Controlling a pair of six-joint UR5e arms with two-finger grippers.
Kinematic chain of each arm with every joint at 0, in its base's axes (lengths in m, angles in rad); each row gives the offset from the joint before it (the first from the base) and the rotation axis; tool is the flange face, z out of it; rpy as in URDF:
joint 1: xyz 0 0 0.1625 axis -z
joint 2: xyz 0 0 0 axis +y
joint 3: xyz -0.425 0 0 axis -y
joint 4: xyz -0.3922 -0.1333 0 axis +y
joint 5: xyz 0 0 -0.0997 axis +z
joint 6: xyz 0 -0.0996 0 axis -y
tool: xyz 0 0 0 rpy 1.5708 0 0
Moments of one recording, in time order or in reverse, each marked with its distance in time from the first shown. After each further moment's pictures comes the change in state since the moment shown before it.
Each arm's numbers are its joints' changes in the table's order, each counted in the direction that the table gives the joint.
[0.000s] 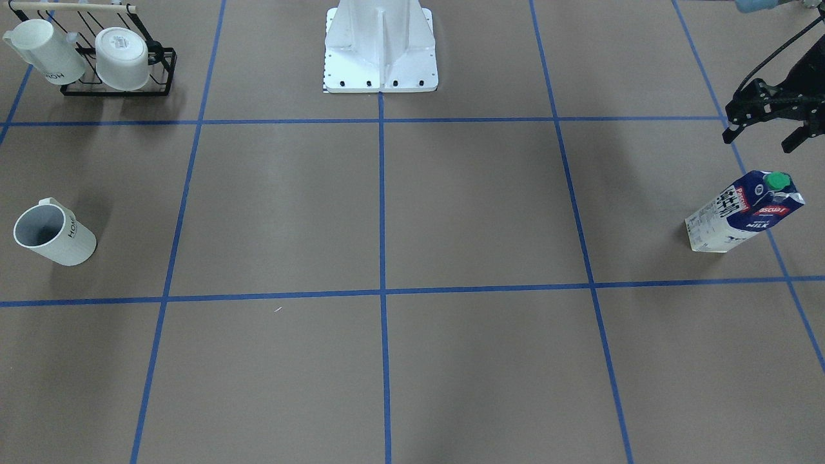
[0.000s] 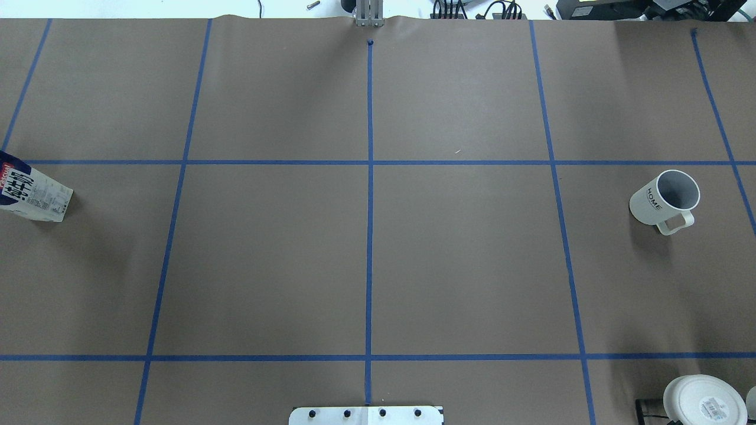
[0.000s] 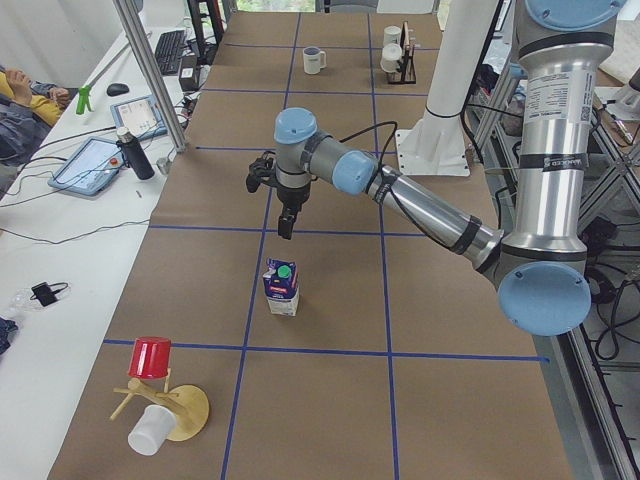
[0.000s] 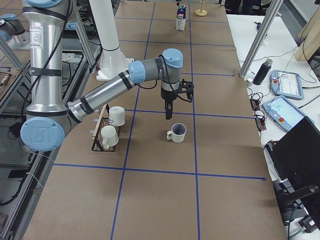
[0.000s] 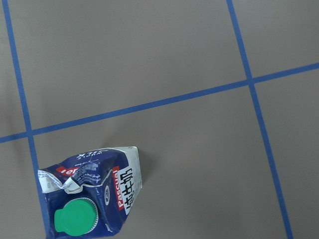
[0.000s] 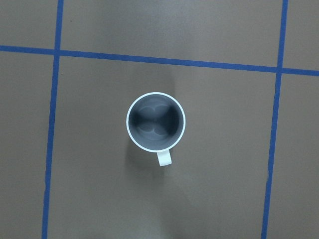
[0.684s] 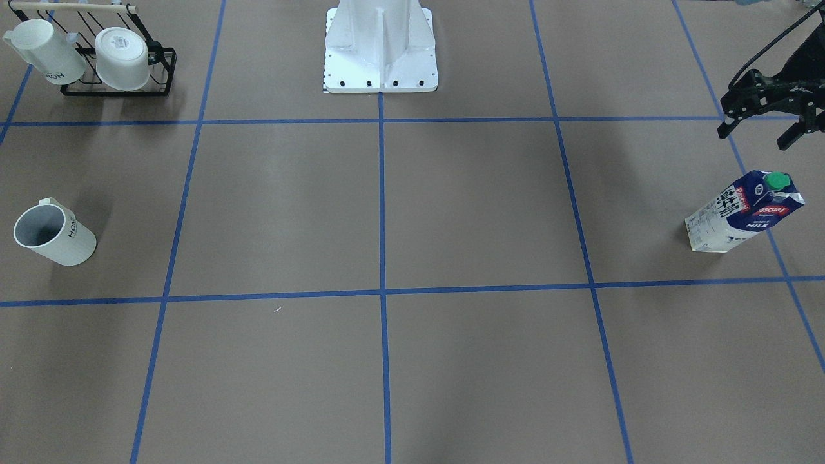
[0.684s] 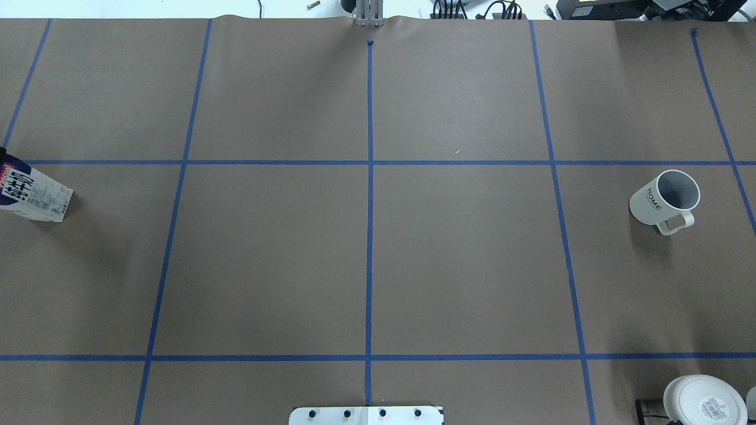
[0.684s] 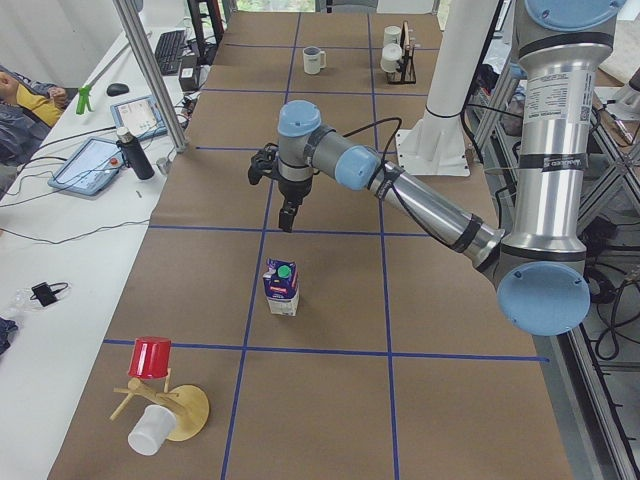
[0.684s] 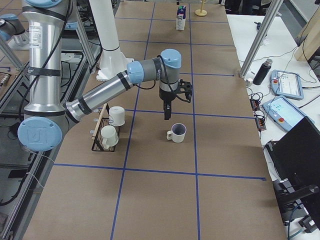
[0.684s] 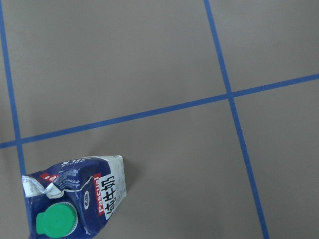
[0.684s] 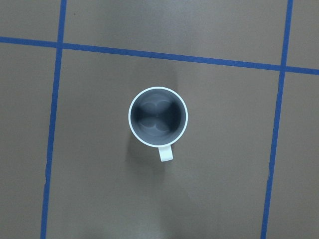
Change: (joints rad) left arm -0.005 0.006 -0.016 0.051 0.002 -0.006; right arm 0.015 0.007 0.007 -0.005 -0.002 -0.010
